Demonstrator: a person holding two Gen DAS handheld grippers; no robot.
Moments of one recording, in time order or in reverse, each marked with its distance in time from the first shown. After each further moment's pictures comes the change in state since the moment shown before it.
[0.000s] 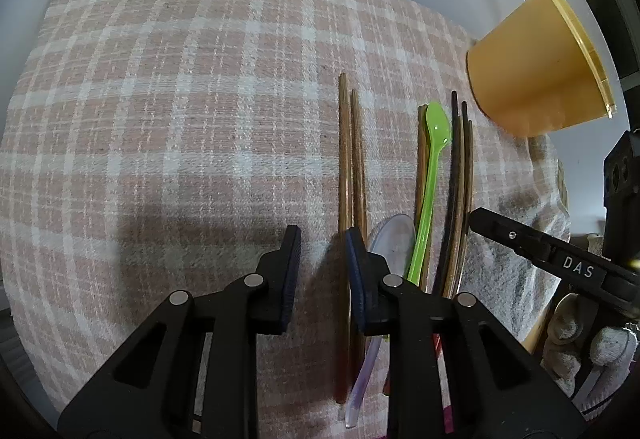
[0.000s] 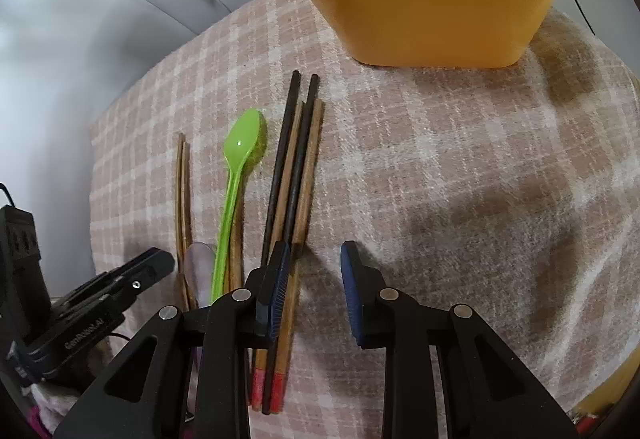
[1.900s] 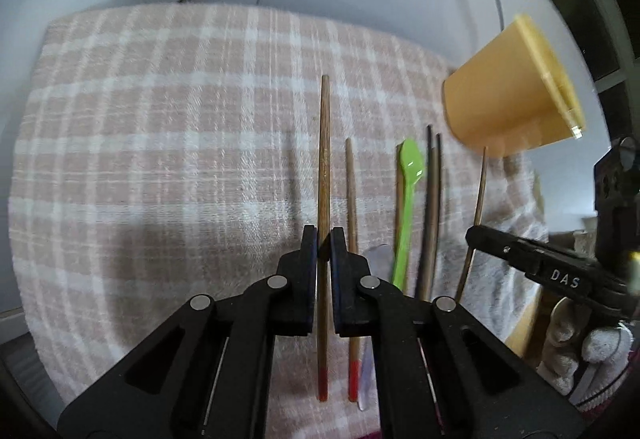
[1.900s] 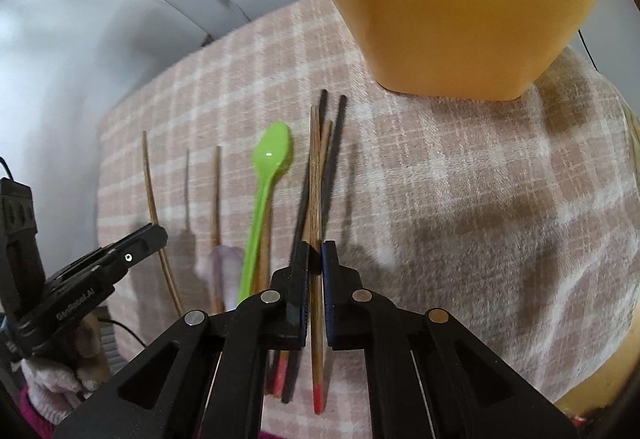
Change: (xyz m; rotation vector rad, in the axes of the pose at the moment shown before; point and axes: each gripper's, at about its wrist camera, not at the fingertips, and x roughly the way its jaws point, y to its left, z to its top) left arm -0.028 -0.005 0.065 0.040 -0.059 -0.092; right arm -0.012 0.034 0.021 -0.040 -0.005 -0.012
